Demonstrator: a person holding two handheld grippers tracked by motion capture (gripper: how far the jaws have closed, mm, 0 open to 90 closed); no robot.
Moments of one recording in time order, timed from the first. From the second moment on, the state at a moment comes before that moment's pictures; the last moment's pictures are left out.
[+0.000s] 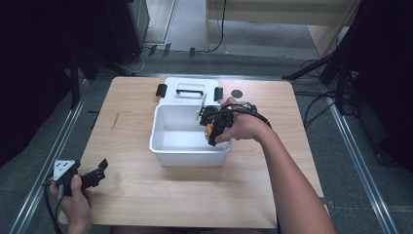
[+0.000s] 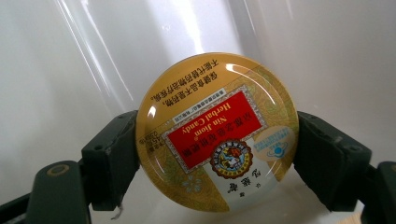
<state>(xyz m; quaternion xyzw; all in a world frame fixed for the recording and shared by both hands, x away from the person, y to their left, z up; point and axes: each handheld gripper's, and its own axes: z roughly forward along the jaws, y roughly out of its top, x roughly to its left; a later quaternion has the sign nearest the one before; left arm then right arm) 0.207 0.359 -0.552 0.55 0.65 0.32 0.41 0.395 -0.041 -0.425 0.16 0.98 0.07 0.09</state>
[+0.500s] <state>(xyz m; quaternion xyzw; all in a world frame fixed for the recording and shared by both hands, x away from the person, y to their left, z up) 0.207 0.359 -0.552 0.55 0.65 0.32 0.41 0.397 -0.030 -0.438 0.15 0.98 0.03 0.10</state>
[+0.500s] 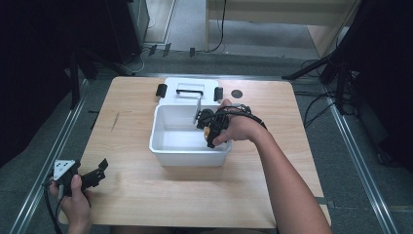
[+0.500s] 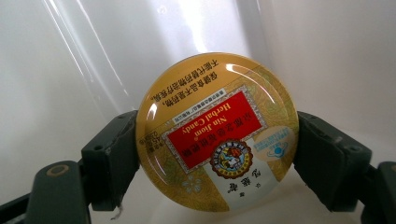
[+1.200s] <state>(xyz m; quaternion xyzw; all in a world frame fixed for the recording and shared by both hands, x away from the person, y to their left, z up) 0.207 0.359 -0.552 0.55 0.65 0.32 0.41 0.397 -0.022 -0.446 0.14 0.98 0.00 0.10</state>
